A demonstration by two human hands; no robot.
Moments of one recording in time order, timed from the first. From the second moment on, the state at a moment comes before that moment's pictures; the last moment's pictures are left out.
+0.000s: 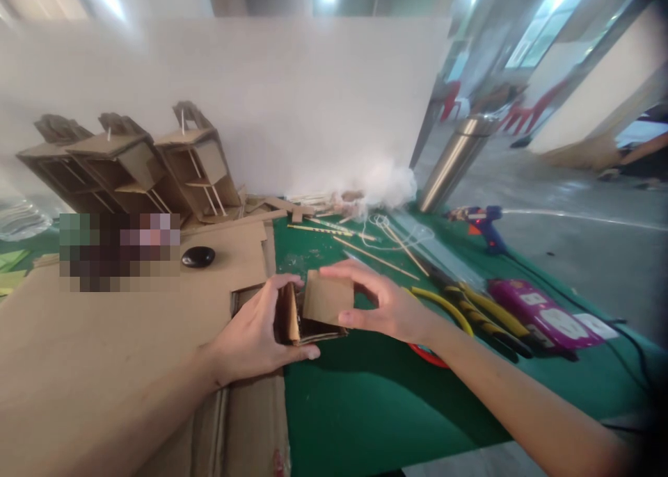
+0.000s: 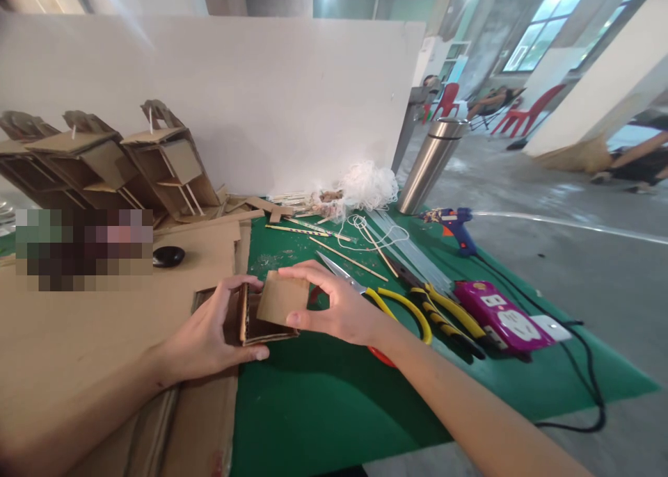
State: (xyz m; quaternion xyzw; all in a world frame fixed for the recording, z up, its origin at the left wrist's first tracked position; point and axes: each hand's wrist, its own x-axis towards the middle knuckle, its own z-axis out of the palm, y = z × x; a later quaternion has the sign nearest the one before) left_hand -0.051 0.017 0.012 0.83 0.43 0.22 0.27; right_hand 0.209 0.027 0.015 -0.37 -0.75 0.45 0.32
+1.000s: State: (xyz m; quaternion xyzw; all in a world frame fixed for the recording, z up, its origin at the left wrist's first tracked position) left_hand -0.055 0.019 0.018 0.82 0.41 0.20 0.35; right_hand 0.205 0.019 0.011 -0.32 -0.82 0.38 0.28
